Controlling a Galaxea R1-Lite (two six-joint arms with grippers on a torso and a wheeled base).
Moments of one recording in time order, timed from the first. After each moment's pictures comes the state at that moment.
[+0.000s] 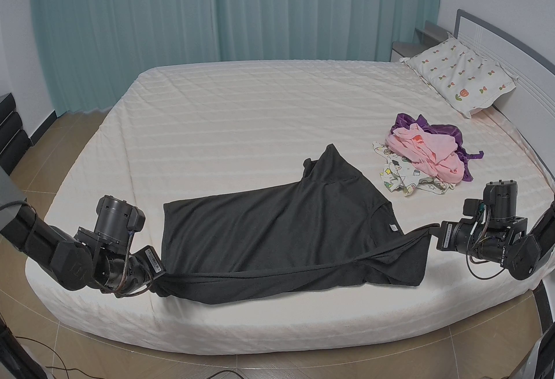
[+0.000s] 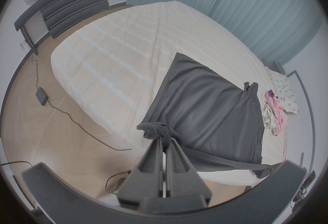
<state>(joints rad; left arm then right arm) -0.27 1.81 -0.60 -0.25 0.19 -0.83 0.12 1.87 -0.46 -0.85 0.11 0.25</state>
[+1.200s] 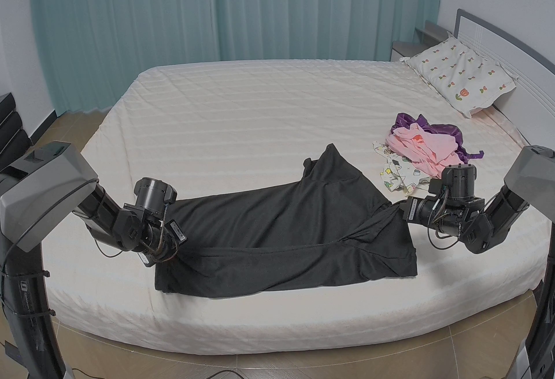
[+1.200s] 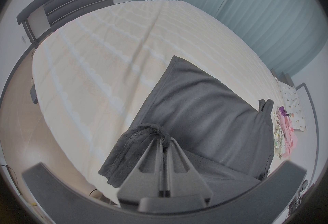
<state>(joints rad) -0.20 2.22 -1.02 -0.24 0.19 -0.84 0.15 2.20 -0.86 -0.86 0.09 0.31</state>
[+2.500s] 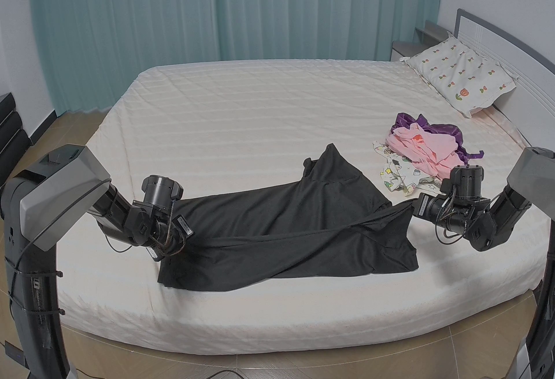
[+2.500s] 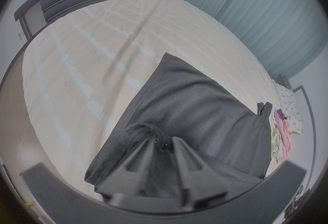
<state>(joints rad) -0.20 2.31 -1.14 -0.24 0.16 -0.85 0.09 2.22 -0.87 -0.88 0.06 0.38</state>
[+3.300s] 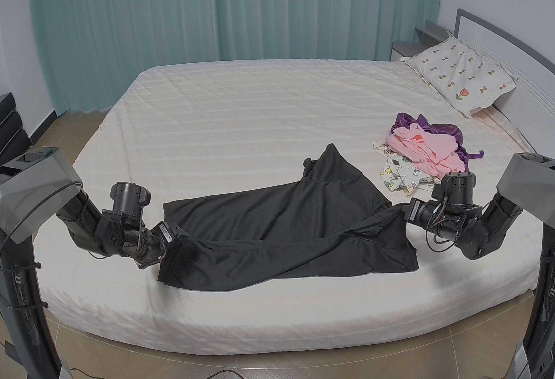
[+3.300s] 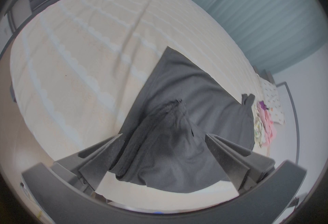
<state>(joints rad) -0.09 2.21 -0.93 -0.40 -0.11 -0.76 0.13 2.27 -0.85 -0.96 0.07 0.44</state>
